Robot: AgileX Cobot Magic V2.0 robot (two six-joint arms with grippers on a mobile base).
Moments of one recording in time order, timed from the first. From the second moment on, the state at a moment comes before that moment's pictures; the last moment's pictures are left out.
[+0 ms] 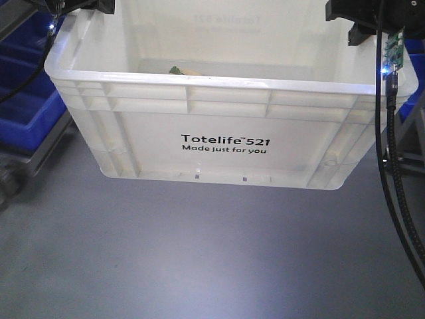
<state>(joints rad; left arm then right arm) -0.31 1.65 -1.77 -0.01 0.91 -0.19 0.23 1.58 -1.70 -0.19 1.13 0.30</state>
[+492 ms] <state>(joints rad) -0.31 1.65 -1.77 -0.01 0.91 -0.19 0.23 1.58 -1.70 -0.19 1.13 0.30</state>
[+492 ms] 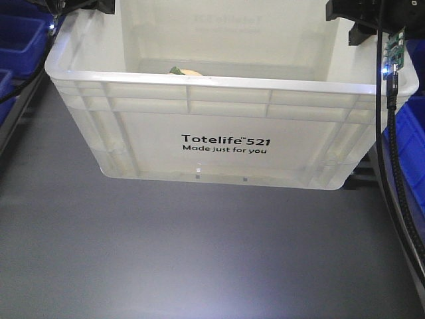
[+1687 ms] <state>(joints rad) -0.31 1.65 -1.77 -0.01 0.91 -0.19 0.23 1.58 -1.70 -0.19 1.13 0.30</state>
